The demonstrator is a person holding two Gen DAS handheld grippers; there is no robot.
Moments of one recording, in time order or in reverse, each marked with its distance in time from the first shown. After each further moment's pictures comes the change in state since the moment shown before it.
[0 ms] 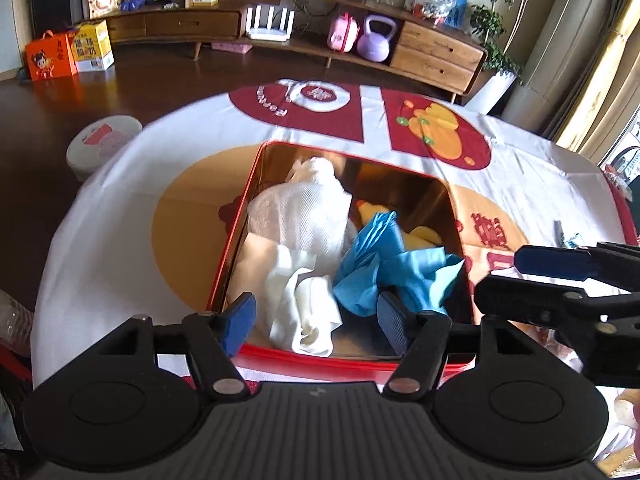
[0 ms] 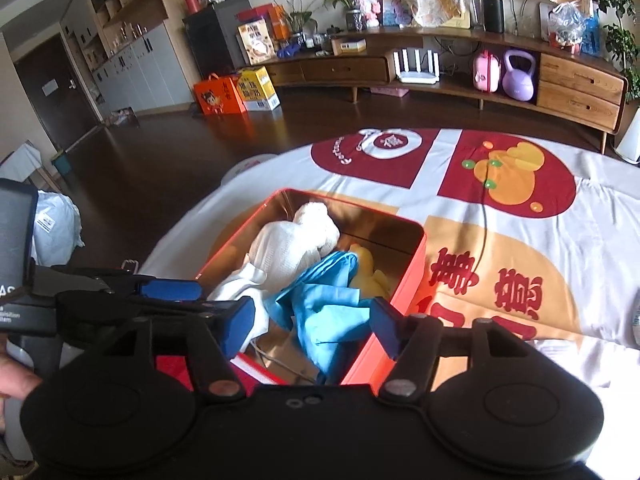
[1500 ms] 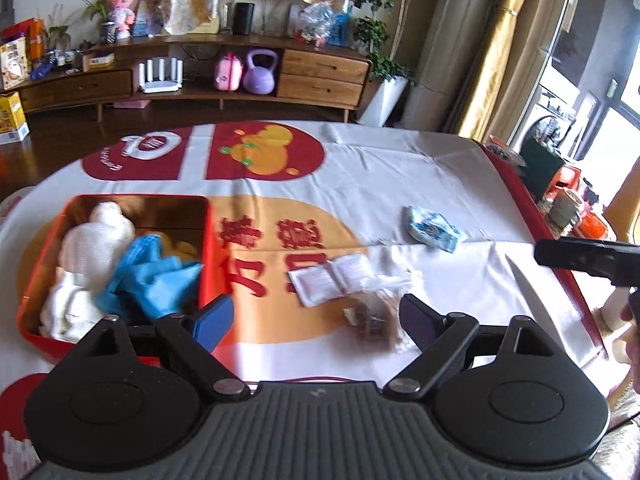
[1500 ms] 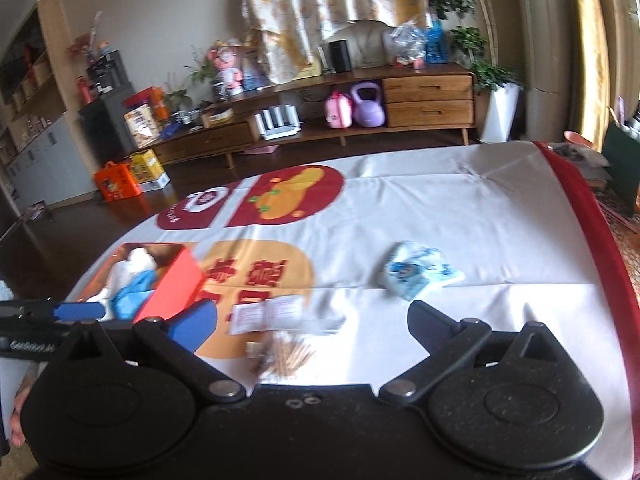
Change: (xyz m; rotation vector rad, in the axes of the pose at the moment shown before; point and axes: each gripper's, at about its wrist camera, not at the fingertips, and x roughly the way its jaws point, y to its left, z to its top) left arm -0.030 -0.172 -0.038 0.194 -0.101 -0.198; right arm -0.158 -0.173 -0.088 0.233 -0.199 -0.260
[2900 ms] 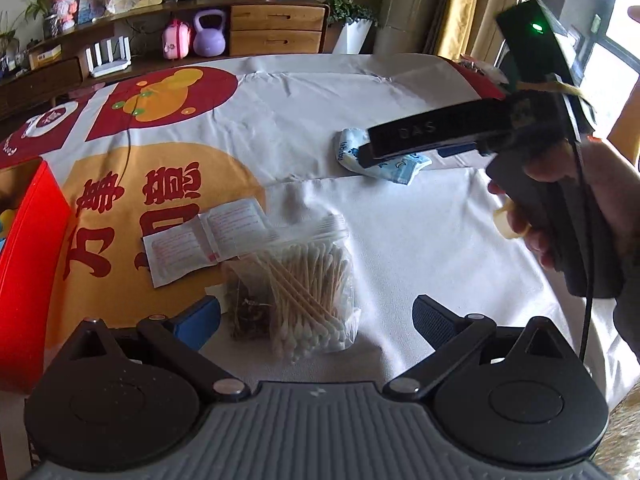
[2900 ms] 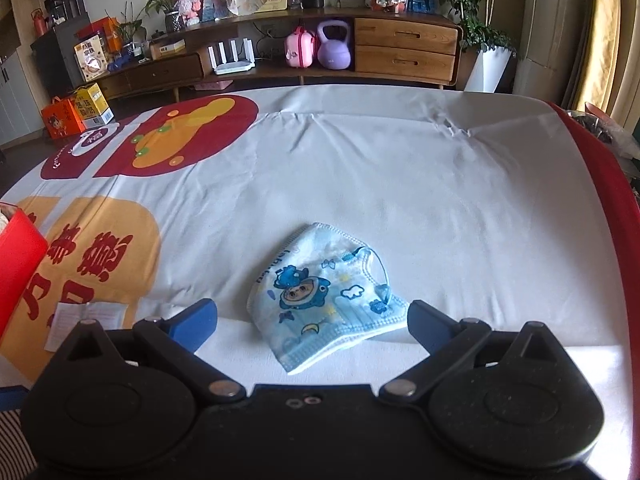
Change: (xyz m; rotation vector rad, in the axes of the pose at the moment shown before) left arm 0.124 -0.101 -0.032 0.130 0.116 -0.008; right arm 0.168 -0.089 0.020 -0.095 0.178 -0.129
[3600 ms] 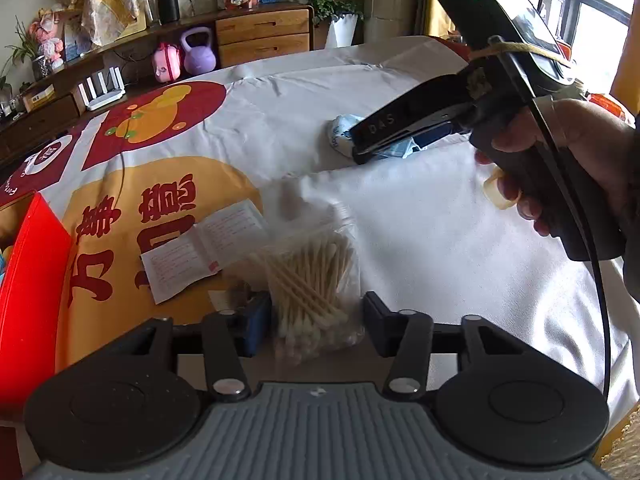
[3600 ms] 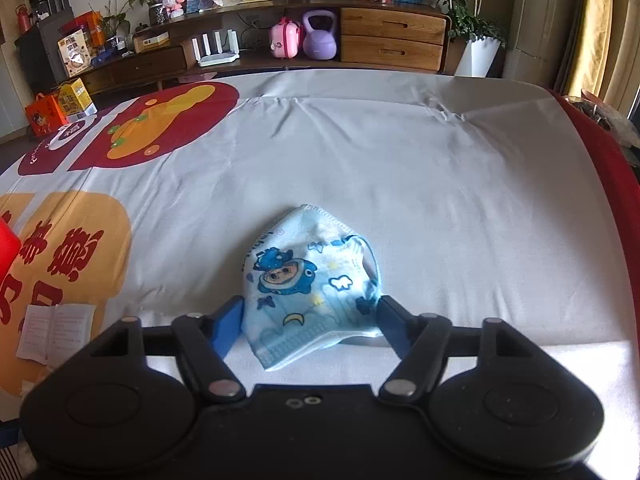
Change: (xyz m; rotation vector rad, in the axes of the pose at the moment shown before) left arm 0.011 -0.011 -0.006 0.119 -0.011 0.065; right arm 0.017 -0.005 -0.003 0.022 0.018 -0.045
